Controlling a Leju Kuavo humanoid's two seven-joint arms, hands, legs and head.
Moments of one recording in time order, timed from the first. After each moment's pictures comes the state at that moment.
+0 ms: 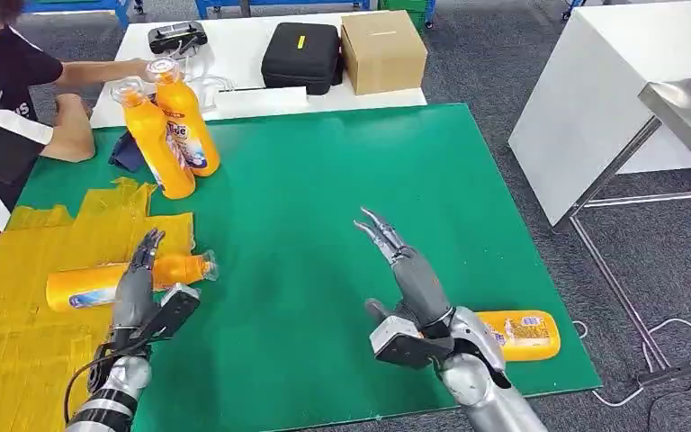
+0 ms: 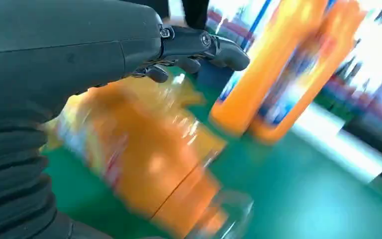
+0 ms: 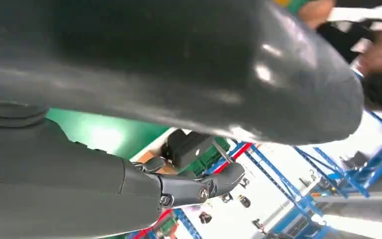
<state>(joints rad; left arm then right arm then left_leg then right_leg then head) -0.27 0.00 -0.02 -0.90 -0.69 0.52 -0.53 -0.09 -0.11 0.46 -1.61 0.60 -0.11 -0.35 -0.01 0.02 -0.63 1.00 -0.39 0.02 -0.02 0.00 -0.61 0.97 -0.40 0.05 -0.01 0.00</state>
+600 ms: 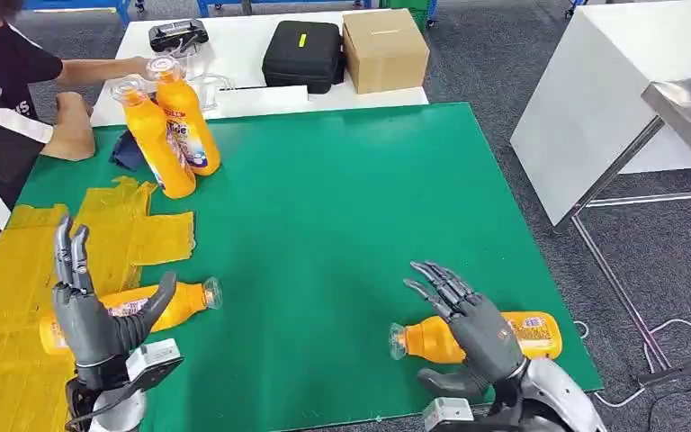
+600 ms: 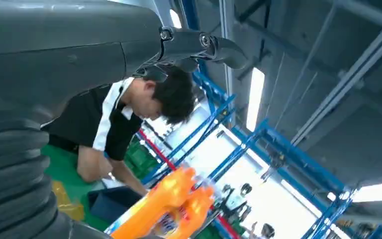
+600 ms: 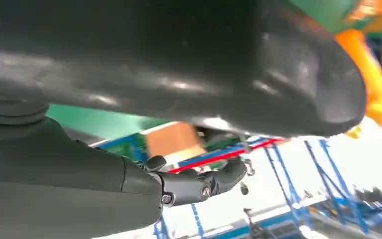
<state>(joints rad) 0.01 -0.14 -0.04 -1.59 -0.72 0.70 -0.69 0.22 -0.44 0.37 -1.89 0.79 -0.19 -0.31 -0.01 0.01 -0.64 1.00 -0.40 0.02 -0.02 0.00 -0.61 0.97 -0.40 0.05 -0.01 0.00</state>
